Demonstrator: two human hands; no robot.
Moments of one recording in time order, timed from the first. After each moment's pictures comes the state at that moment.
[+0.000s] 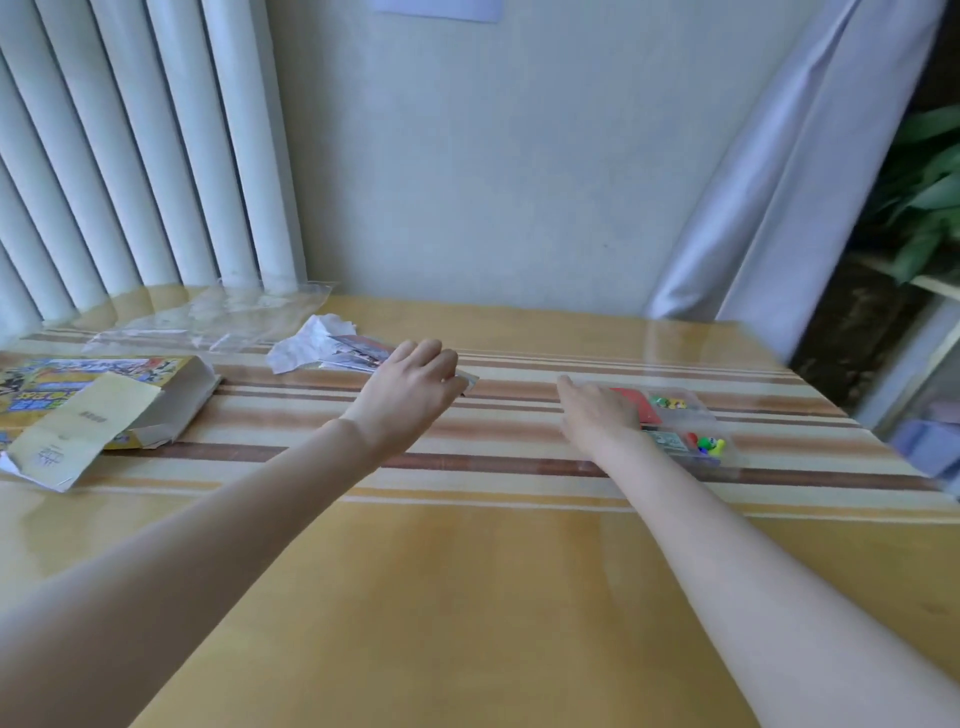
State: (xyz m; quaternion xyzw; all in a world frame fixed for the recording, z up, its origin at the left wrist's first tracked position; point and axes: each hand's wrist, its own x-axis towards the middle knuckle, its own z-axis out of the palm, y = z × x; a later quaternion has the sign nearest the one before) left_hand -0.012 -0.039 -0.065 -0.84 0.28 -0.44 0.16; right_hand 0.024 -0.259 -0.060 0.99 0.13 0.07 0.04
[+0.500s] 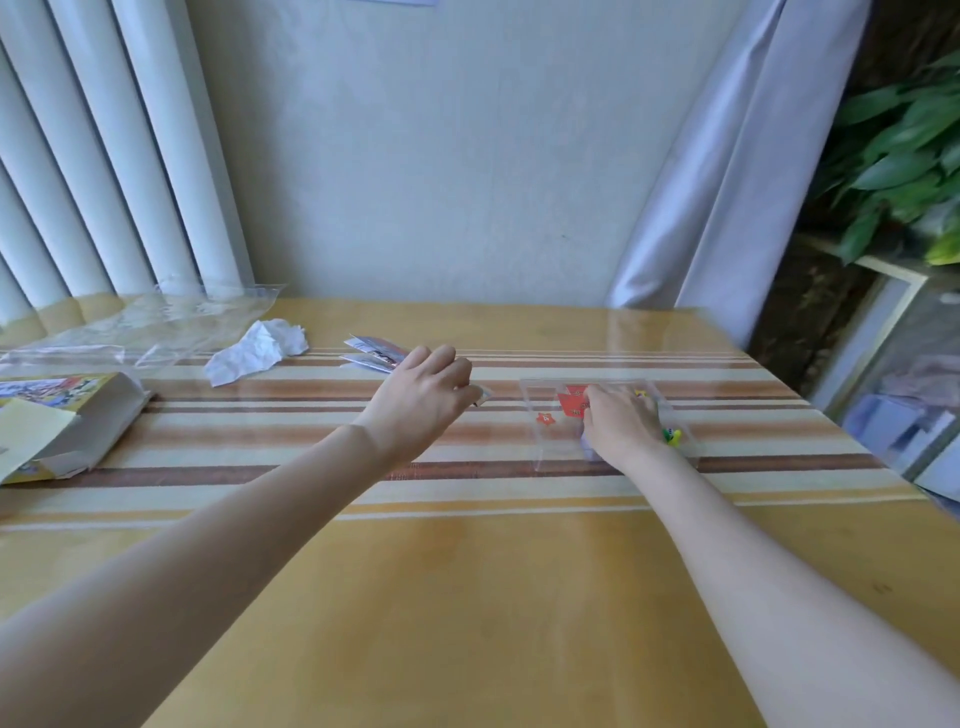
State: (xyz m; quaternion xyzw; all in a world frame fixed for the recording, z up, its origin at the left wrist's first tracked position) left_hand 0.016 -0.095 -0.070 -0.83 0.32 -0.42 0.14; right_hand 0.044 -0.333 -0.078 1.00 0.05 0.06 -0.02
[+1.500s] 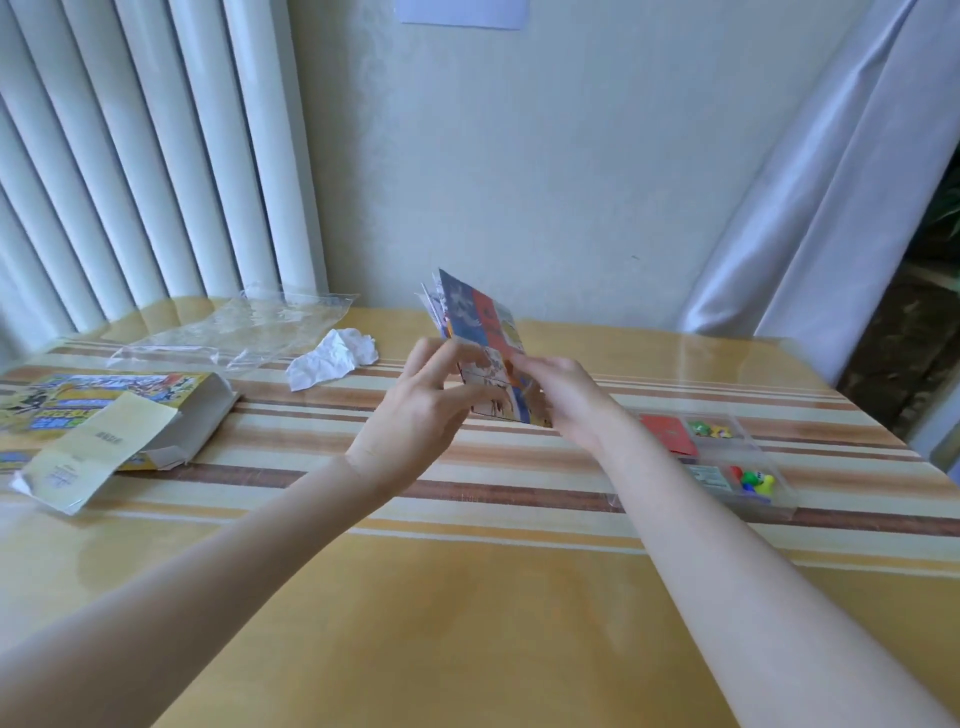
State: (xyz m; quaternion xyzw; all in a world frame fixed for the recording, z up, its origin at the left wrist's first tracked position) left_hand -0.029 -0.046 -0.047 -0.85 0.28 -0.43 -0.12; right_hand 0.060 -0.200 -0.042 0.74 0.06 -0.15 -0.66
